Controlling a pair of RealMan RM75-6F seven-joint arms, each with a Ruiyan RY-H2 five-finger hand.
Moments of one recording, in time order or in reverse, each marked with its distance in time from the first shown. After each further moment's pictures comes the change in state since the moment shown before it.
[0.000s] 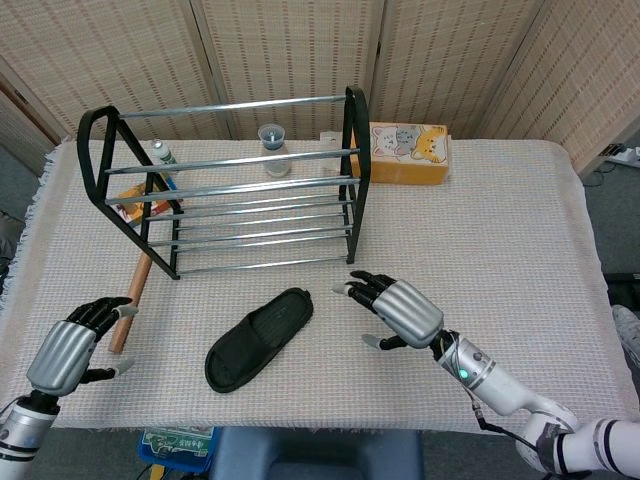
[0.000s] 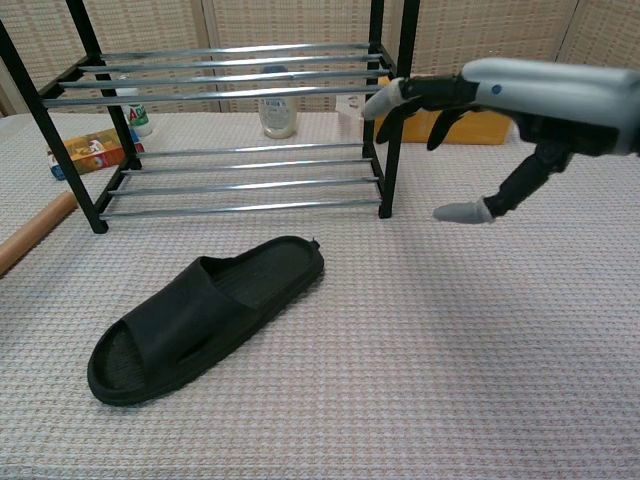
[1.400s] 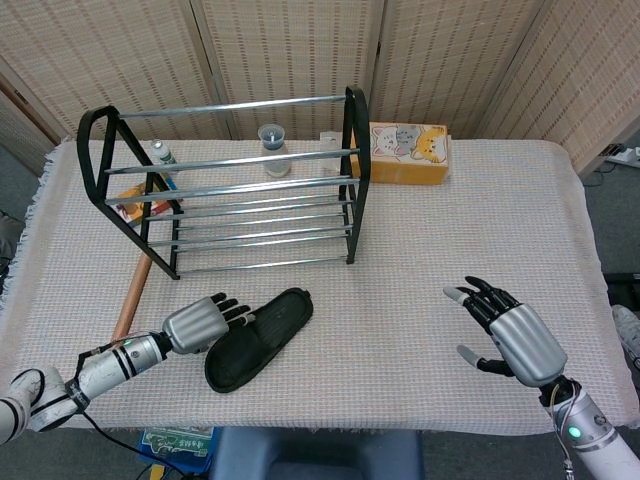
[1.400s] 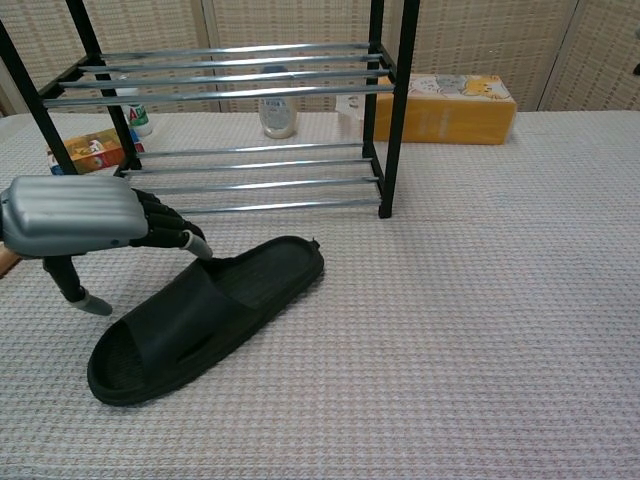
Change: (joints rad) left arm -0.546 -0.211 0.103 0.318 0.198 -0.468 0.106; right arm -0.351 0.208 -0.098 -0.050 -0.128 0.354 0.007
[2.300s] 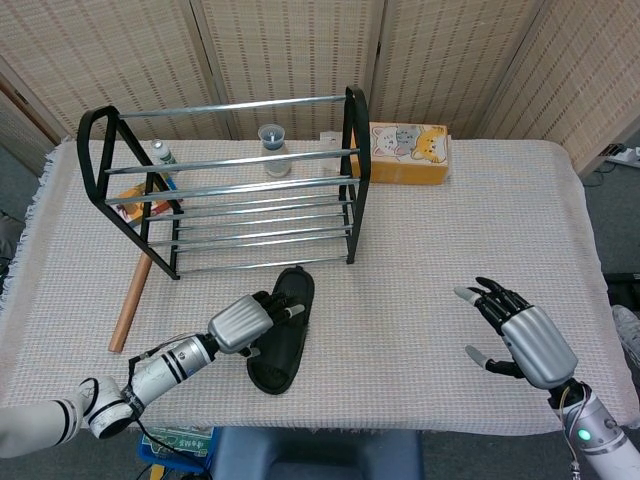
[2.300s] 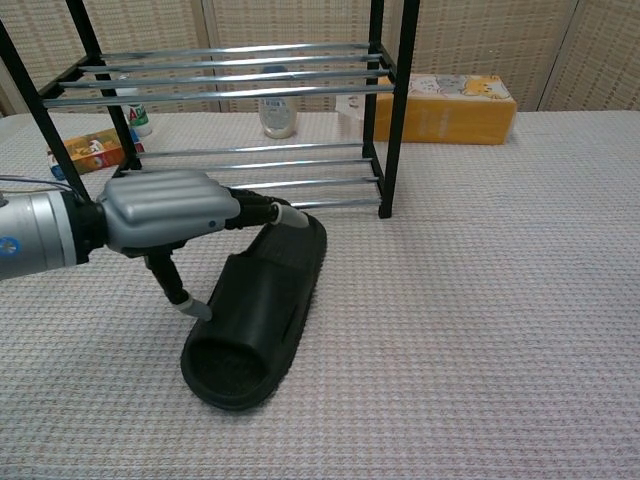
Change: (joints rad) left arm -0.045 -0.136 -0.095 -0.150 -0.265 -0.070 0.129; right arm -0.037 -0.007 0.010 0.046 -0.013 0.026 0.062
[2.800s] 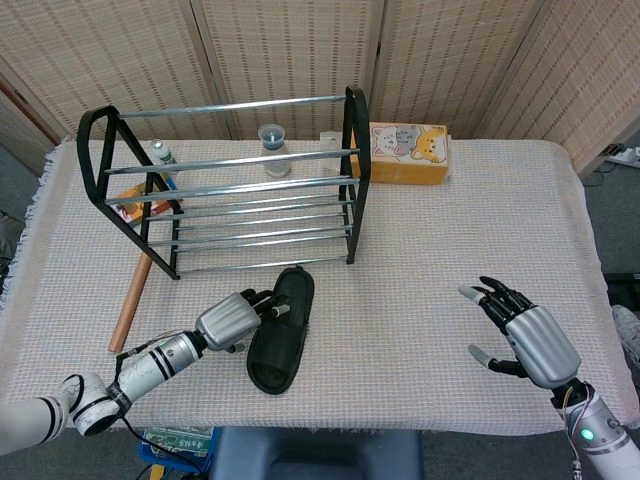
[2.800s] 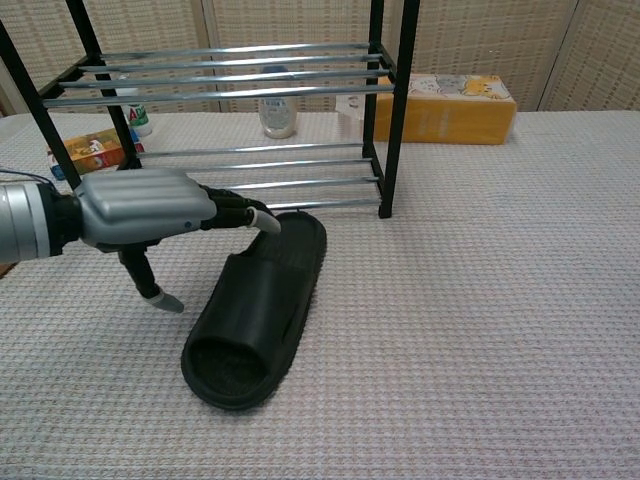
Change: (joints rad) left arm -0.016 0.059 0.046 -0.002 0.012 -0.007 0.003; right arm -0.009 -0.011 0.007 0.025 -0.001 0.006 0.027
